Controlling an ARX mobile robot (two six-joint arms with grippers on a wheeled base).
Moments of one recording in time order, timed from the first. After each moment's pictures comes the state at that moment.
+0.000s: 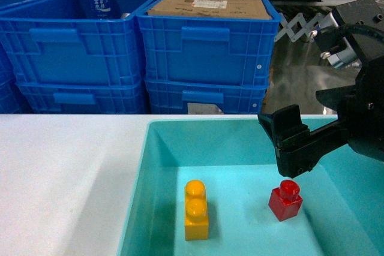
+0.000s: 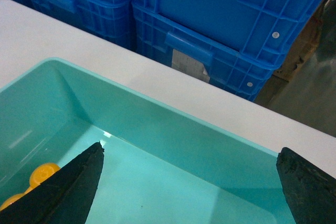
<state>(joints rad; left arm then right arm) 0.00 0.01 0.01 0.00 0.00 0.00 0.31 1.70 0.61 0.76 -0.11 -0.13</state>
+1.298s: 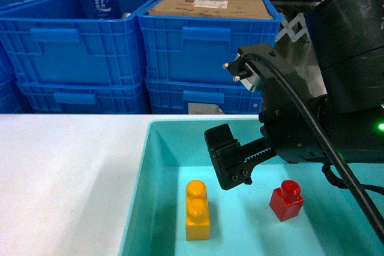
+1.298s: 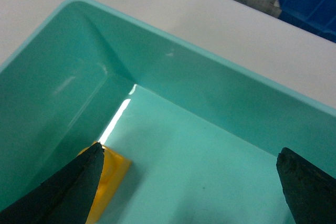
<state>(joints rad) 0.00 0.01 0.01 0.00 0.00 0.00 0.41 1.86 0.91 0.27 -0.13 -0.05</state>
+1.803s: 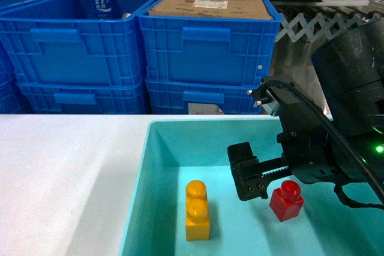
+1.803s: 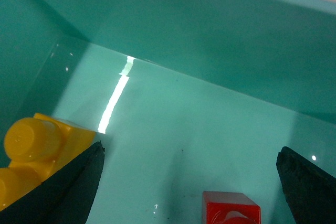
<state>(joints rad) 0.00 0.01 0.01 0.00 0.00 0.00 0.36 1.93 0.91 0.24 -0.10 0.04</state>
